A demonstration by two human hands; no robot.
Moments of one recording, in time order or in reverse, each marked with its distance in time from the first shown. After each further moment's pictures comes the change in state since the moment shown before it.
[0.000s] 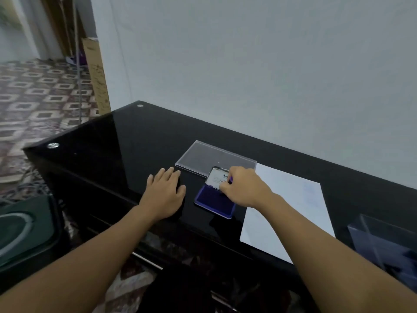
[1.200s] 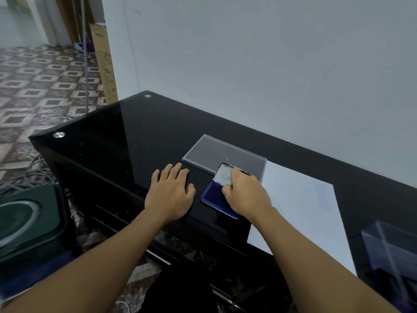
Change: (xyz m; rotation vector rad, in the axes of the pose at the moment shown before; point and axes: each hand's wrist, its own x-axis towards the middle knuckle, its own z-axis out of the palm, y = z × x) left_hand -0.003 0.000 0.015 0.106 0.140 0.019; right_hand 0.009 0.001 0.042 -0.050 0.106 0.017
